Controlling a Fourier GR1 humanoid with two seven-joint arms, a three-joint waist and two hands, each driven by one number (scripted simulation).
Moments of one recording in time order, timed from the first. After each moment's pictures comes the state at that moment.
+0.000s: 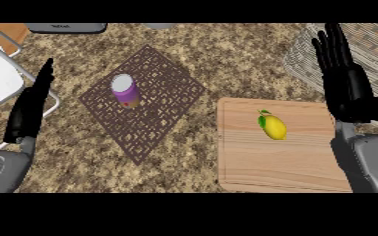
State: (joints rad) left arm -0.22 0.57 -0.15 -1.35 0.05 0.32 0.14; right arm -0.33 -0.38 0.07 -1.52 -0.28 -0.20 -0.11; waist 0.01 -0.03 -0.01
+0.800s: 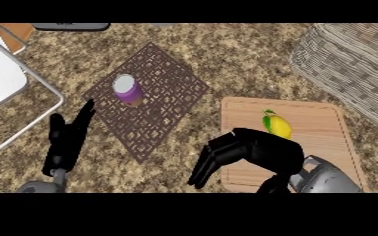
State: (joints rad) left arm -0.04 0.38 -0.20 -1.35 0.24 0.20 0.18; right arm -0.36 -0.42 0.59 -1.73 -0.23 0.47 -0.22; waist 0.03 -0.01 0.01
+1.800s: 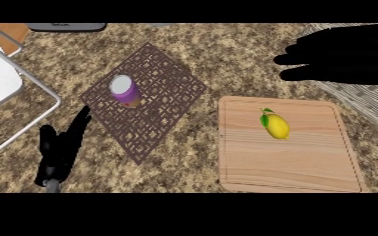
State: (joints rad) left arm 0.03 0.38 -0.17 -1.40 0.23 0.16 0.14; right arm -0.84 -1.00 0.29 -1.78 0.06 0.83 -0.19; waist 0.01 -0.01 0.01
